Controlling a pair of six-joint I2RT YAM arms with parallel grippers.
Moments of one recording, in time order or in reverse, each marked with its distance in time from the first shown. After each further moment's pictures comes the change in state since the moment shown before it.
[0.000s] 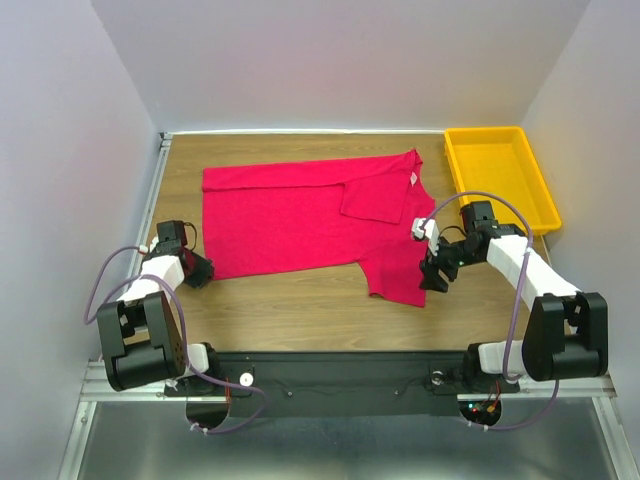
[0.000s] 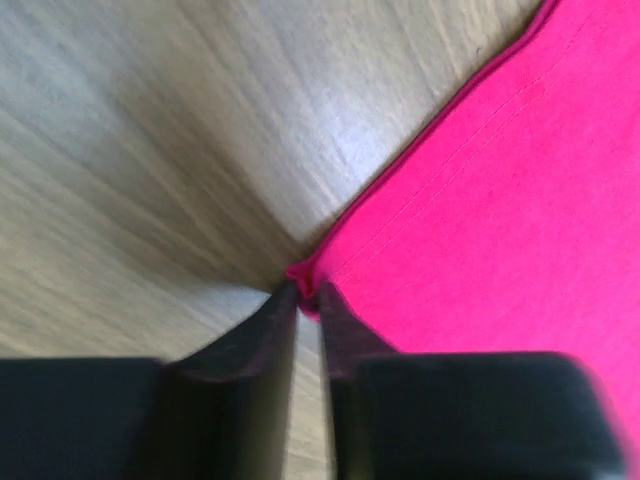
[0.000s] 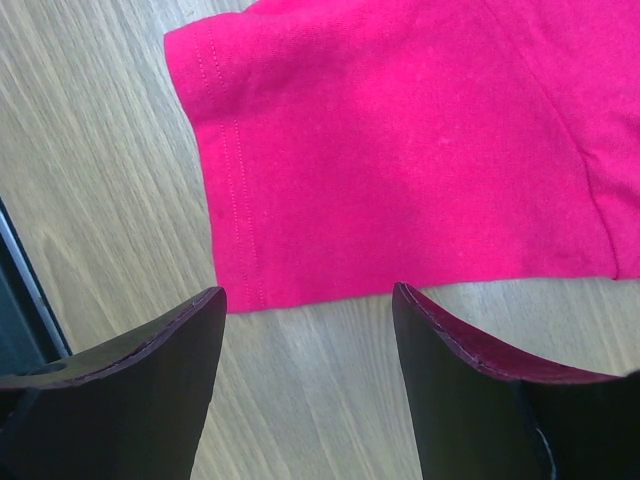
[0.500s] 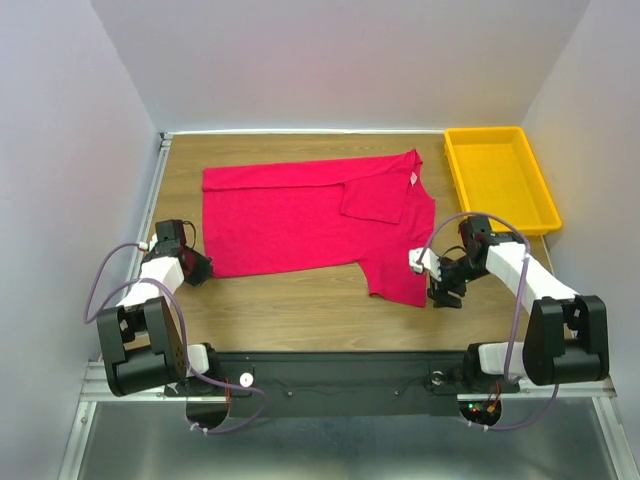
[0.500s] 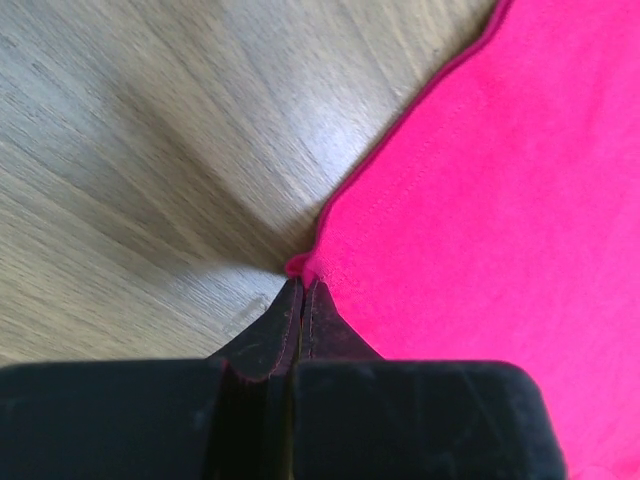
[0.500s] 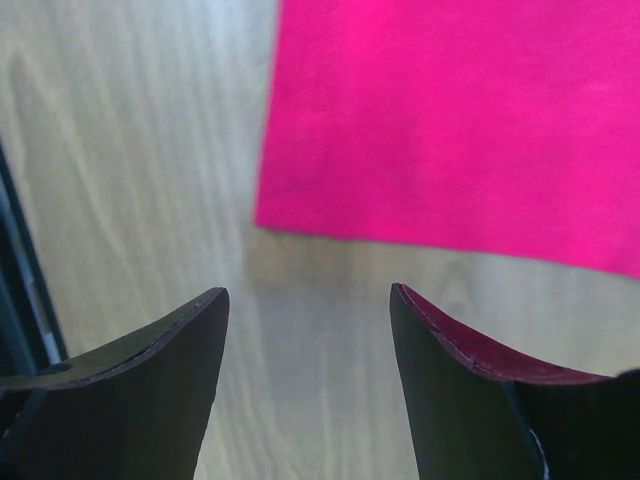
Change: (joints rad) left arm 0.001 -0.019 0.000 0.022 0.018 0.025; right arm 0.001 -0.016 -0.062 -0.130 0.121 -0.387
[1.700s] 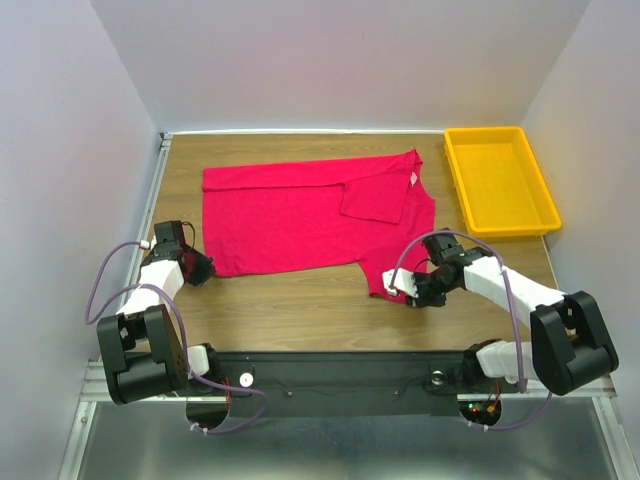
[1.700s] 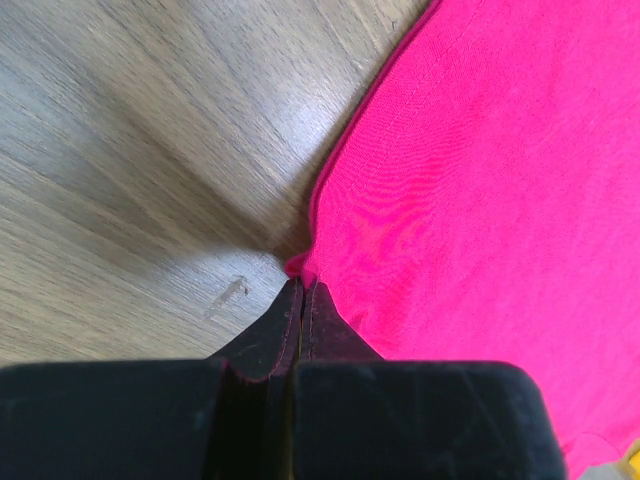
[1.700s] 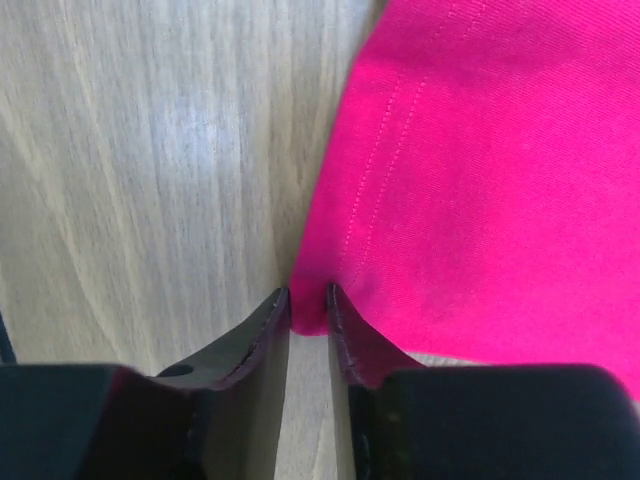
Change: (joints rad) left arm 0.000 -0.047 -0.013 0.003 0.053 0.023; right arm 0.314 -0.013 -0.130 0.226 0.194 0.146
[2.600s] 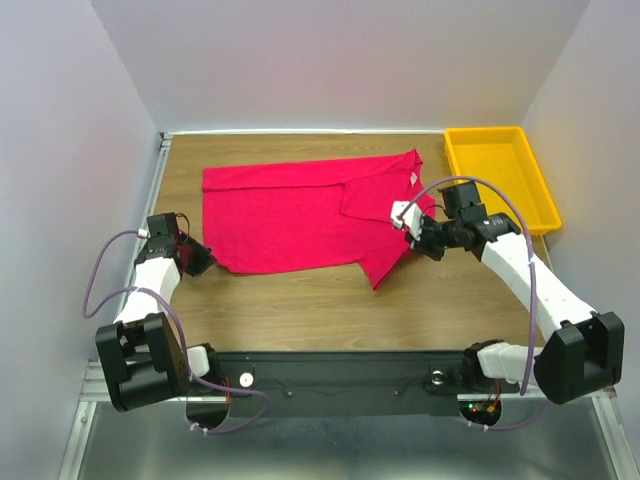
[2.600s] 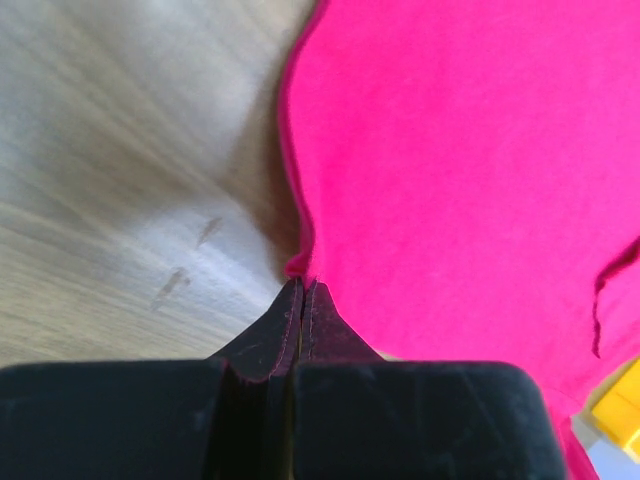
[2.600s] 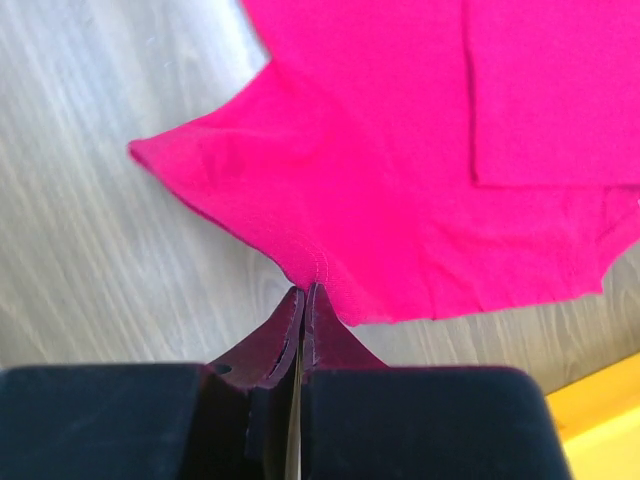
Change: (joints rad) left arm 0.013 -0.037 0.057 -0.024 0.093 0.025; right arm -0.064 -0.073 0.353 -0.046 -0.105 0.327
